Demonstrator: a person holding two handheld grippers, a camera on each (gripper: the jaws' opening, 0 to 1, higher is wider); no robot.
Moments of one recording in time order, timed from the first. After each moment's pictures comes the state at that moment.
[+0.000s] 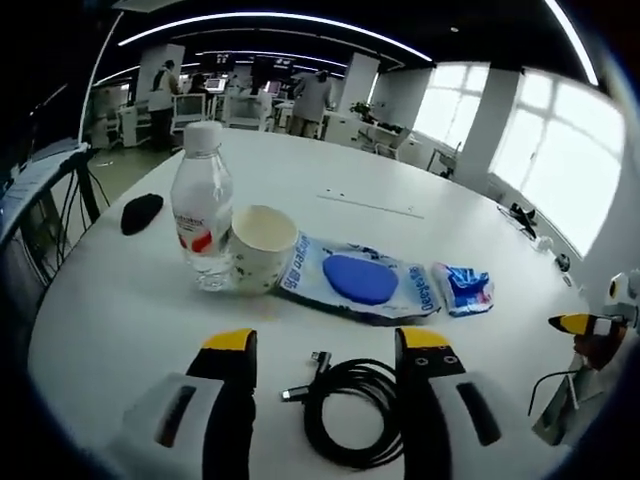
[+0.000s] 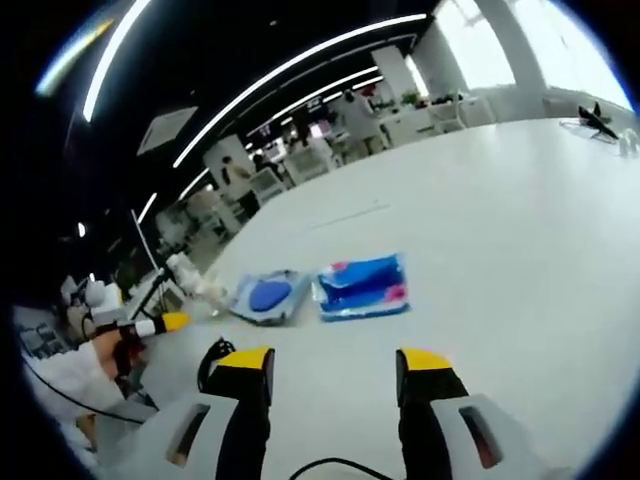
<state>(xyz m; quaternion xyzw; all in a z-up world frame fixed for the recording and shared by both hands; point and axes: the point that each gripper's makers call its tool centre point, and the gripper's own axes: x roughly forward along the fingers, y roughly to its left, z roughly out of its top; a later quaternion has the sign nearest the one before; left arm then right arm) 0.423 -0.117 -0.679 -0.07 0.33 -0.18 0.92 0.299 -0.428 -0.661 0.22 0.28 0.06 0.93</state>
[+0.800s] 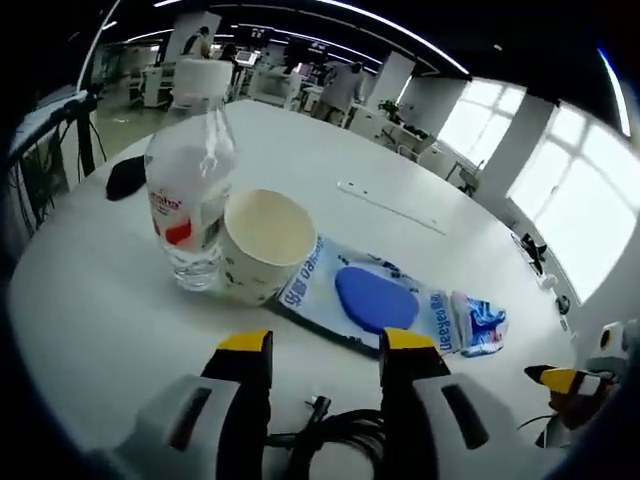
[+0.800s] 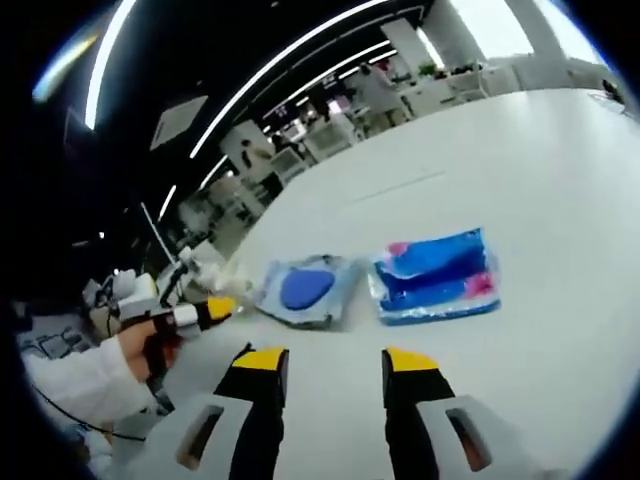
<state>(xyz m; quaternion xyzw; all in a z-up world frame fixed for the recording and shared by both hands) 0.472 -0.130 -0.715 -0.15 0.37 -0.14 0.90 0.367 -0.347 -0.683 0.25 0.32 0.13 0.90</state>
